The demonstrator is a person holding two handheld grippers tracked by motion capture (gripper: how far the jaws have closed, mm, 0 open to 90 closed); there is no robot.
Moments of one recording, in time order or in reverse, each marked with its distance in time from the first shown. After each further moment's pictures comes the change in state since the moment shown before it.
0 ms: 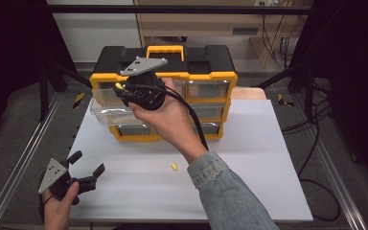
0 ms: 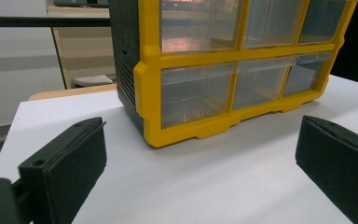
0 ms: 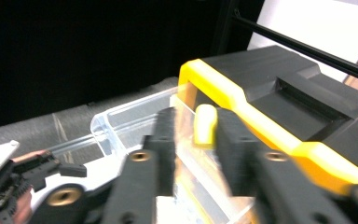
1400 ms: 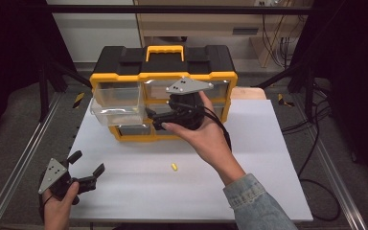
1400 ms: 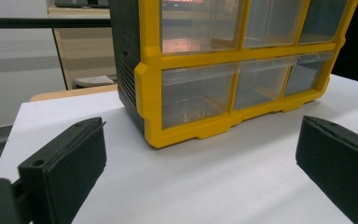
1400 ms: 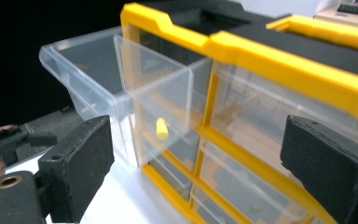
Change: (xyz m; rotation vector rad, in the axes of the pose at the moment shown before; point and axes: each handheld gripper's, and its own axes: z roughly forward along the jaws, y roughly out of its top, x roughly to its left) left arm 0.000 0.000 0.000 0.000 0.003 0.006; right arm -0.021 -0.064 -0.055 -0.002 -0.132 0.117
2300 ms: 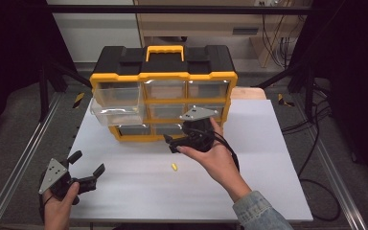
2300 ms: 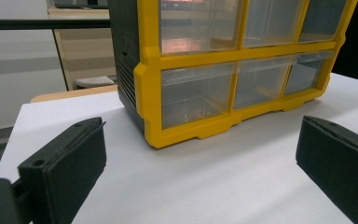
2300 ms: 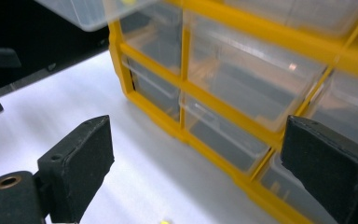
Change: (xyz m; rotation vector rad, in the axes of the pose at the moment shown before) left arm -0.001 0.000 0.000 -0.001 0.001 0.006; right arm -0.012 -0.083 0.005 0.183 -0.032 0.053
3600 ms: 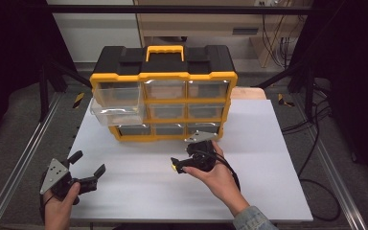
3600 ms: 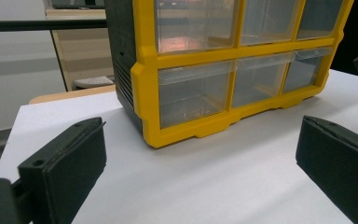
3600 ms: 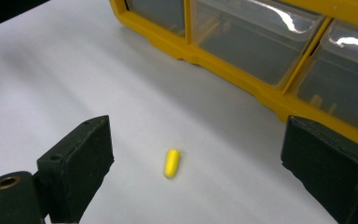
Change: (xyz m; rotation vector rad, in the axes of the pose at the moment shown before) left arm -0.001 0.000 0.001 0.006 -0.005 0.016; right arm 0.000 -0.077 0.027 0.149 0.028 0.083
